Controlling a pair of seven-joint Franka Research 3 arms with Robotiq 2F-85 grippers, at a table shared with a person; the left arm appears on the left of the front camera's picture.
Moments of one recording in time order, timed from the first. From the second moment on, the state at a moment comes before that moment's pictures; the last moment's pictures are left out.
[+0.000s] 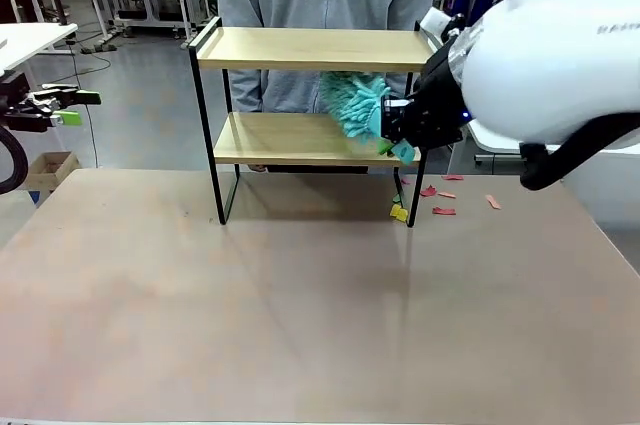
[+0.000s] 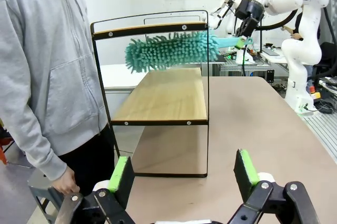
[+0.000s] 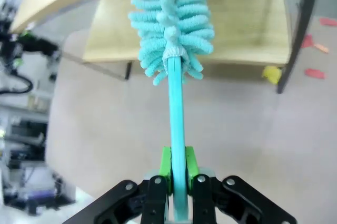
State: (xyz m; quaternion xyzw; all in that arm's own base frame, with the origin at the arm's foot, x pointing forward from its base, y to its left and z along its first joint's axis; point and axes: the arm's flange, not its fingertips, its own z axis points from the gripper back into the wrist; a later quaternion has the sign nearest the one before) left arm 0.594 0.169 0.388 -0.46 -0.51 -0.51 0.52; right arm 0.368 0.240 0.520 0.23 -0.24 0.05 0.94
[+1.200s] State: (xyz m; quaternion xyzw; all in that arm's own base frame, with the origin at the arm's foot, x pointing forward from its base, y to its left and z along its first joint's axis) left arm 0.594 0.169 0.388 -0.46 -0.51 -0.51 0.52; right arm 0.314 0.117 0.497 0.11 -0.02 0.41 0.91
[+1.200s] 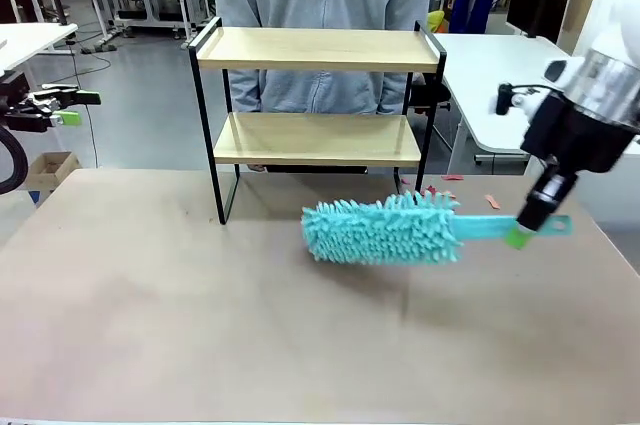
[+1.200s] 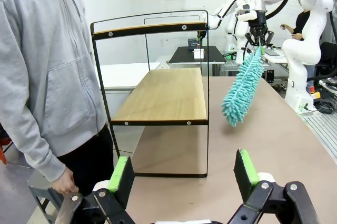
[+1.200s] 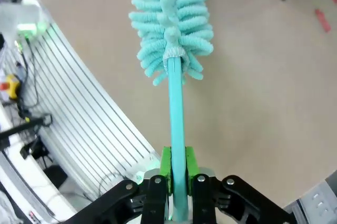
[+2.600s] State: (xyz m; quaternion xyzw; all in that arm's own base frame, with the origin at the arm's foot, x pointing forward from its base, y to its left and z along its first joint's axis) left arm 0.594 0.169 0.388 -0.46 -0.51 -0.51 0.52; right arm 0.300 0.056 0.477 0.13 -0.02 0.44 0.89
